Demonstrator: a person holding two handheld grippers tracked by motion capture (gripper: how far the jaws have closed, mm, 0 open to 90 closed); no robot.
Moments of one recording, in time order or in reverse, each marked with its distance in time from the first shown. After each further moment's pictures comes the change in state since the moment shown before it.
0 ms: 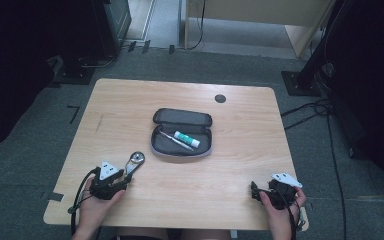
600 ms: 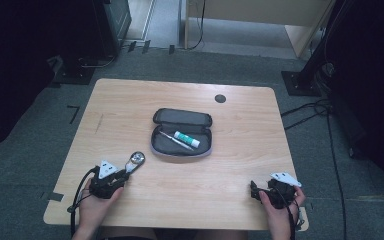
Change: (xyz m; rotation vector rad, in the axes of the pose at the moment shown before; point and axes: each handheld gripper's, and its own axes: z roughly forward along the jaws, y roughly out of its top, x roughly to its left) left arm 0.003 0.000 0.000 -0.005 -0.005 -0.007; right arm 0.002 0.002 0.002 -0.002 -0.001 0.001
